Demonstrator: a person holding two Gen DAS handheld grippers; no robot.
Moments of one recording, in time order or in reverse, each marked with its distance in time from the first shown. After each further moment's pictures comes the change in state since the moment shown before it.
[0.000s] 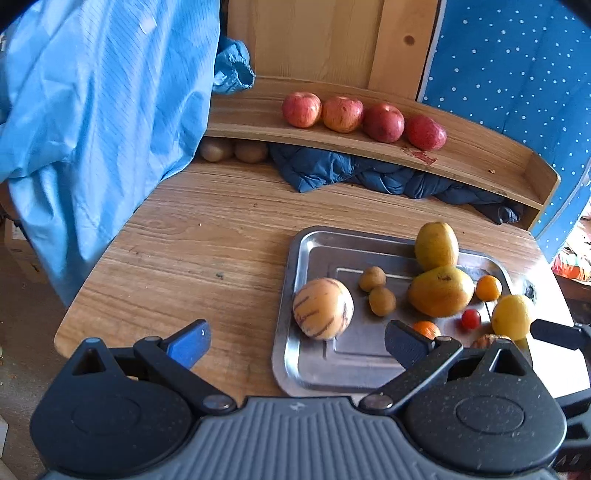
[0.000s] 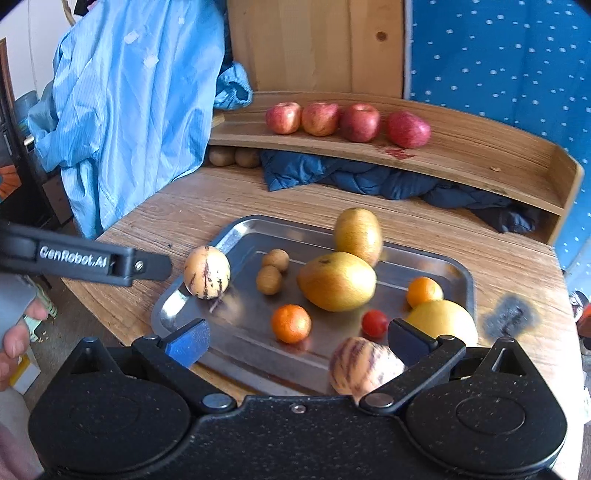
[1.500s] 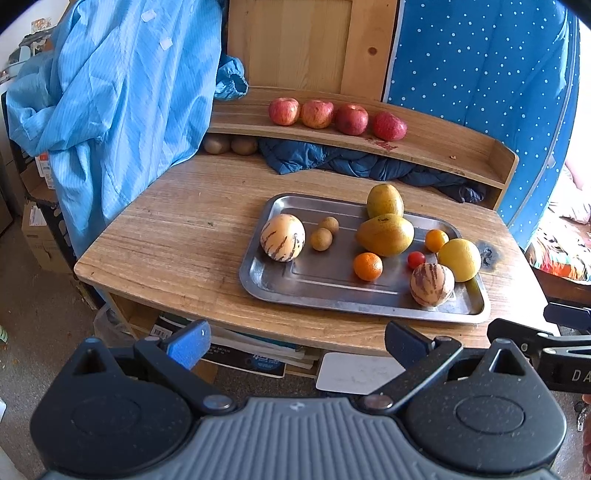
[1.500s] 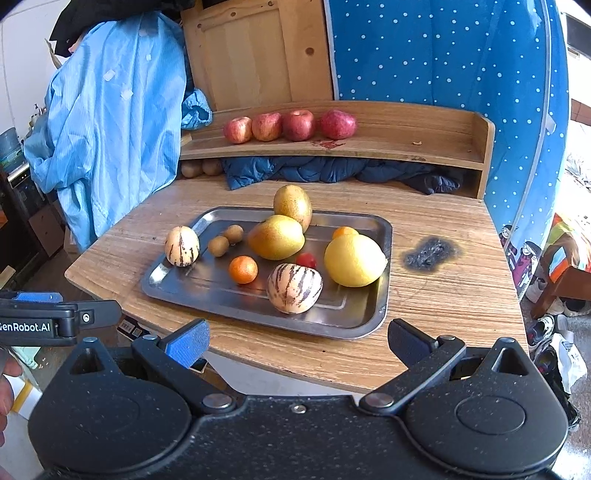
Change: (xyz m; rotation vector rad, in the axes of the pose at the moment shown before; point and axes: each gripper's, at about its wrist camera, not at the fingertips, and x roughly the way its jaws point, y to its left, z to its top) left arm -0.074 -0.045 -0.085 -0.015 -0.062 0.022; right arm -0.081 -0.044 -0.064 0.111 -0.043 -0.045
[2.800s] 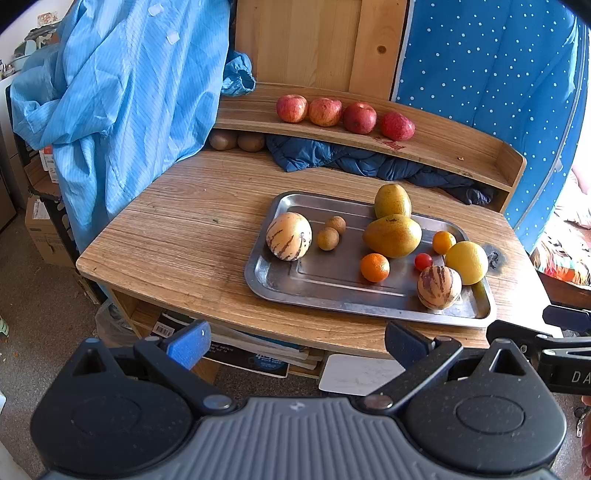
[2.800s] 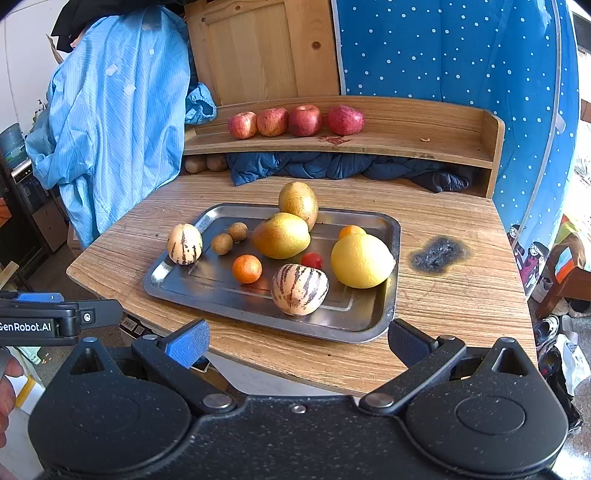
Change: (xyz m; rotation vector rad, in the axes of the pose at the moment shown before) left arm 0.005 0.002 0.002 -0.020 0.004 0.010; right arm 0.007 0.002 0.003 -0.004 0.011 0.007
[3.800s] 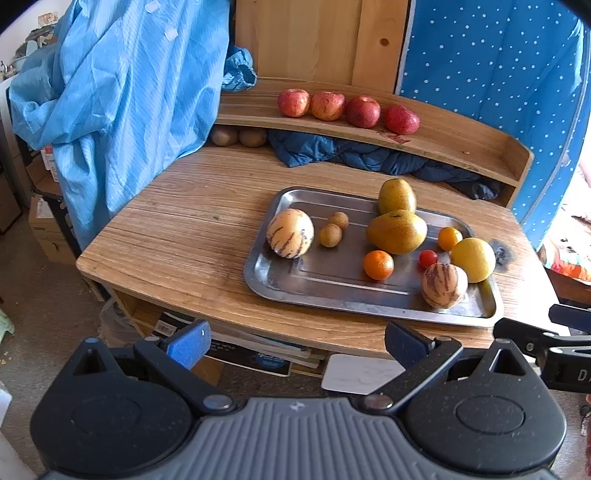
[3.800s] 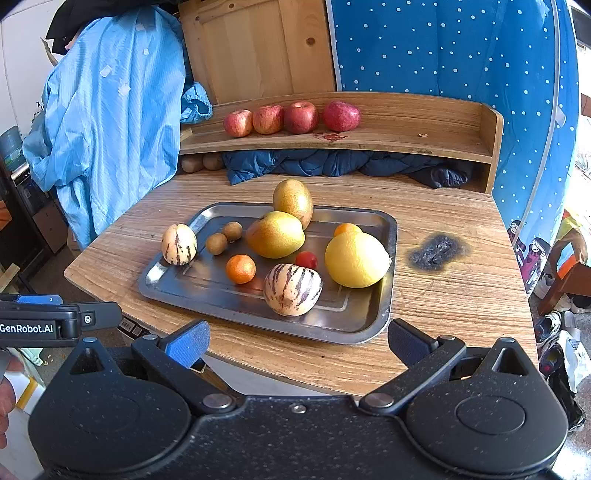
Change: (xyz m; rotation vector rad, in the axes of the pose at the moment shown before) left arm 0.006 -0.006 0.003 0.010 0.021 0.040; right arm 0.004 -0.005 0.001 0.003 0.003 0.003
